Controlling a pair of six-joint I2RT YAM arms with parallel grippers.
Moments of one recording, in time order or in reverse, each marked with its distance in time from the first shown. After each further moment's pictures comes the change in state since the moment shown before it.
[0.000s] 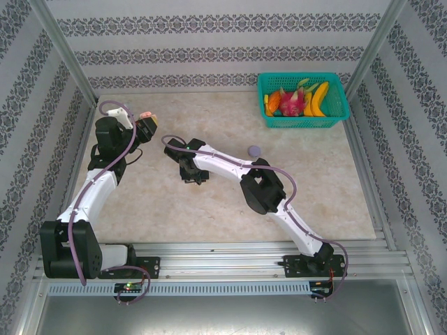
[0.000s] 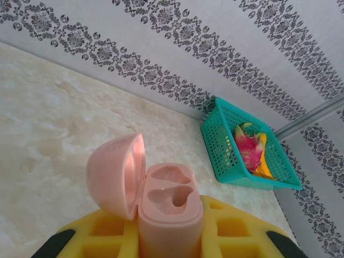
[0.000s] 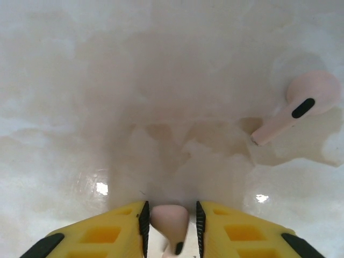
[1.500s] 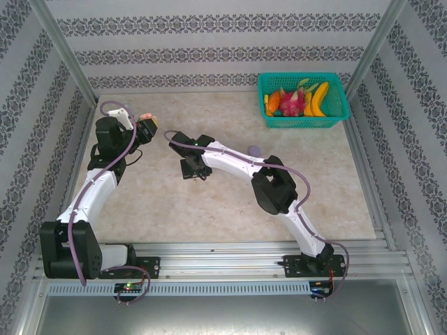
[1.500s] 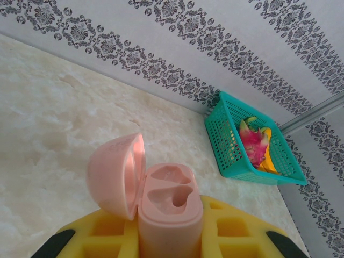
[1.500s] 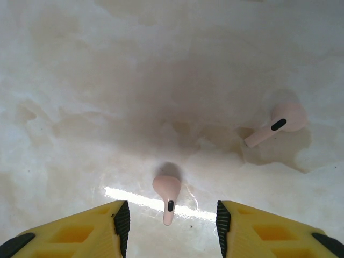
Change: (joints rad) left arm 0.000 -0.002 0.006 -0.039 0.000 0.019; right arm -0.019 -0.155 -0.164 0.134 -0.047 -0.151
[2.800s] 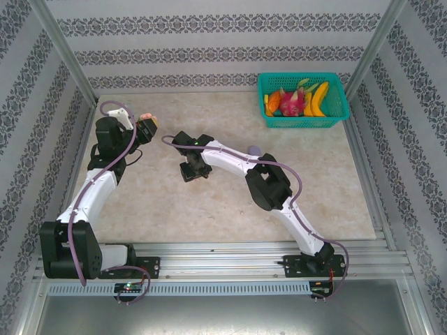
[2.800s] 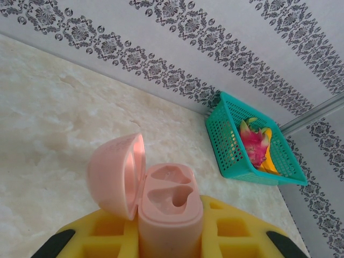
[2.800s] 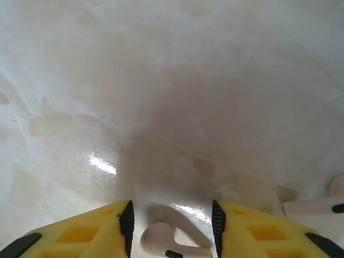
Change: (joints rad) left arm 0.000 0.000 0.000 0.000 -0.002 0.000; right arm -0.037 0.095 0.053 0.025 -0.119 -0.268
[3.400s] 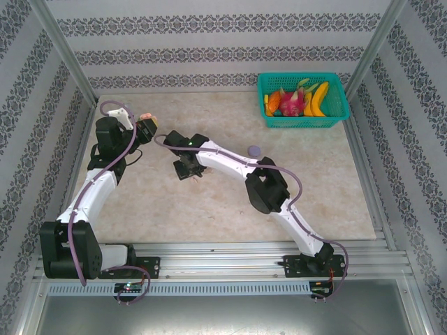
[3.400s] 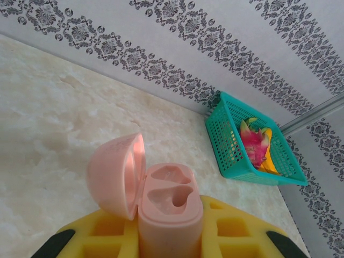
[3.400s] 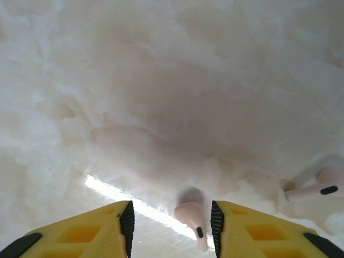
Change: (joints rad) left arm 0.000 0.000 0.000 0.000 -0.001 0.000; right arm 0.032 0.006 0.101 -0.053 0.084 0.010
